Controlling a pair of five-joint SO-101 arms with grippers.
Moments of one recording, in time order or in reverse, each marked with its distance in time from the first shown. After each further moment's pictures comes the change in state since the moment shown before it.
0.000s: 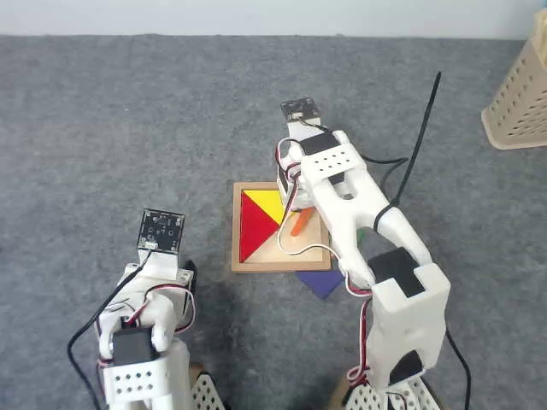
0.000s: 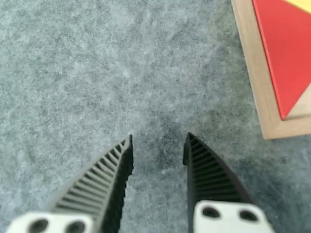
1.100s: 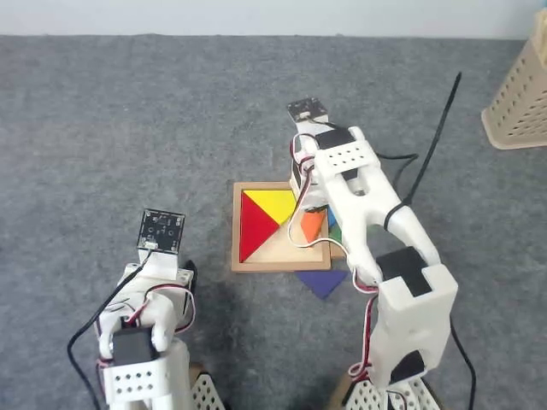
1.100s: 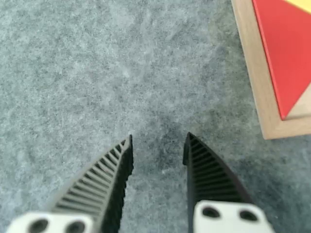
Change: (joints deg) left arm 0.0 0.0 0.0 0.0 0.0; right arm 3.5 -0.9 0.7 -0.5 9.5
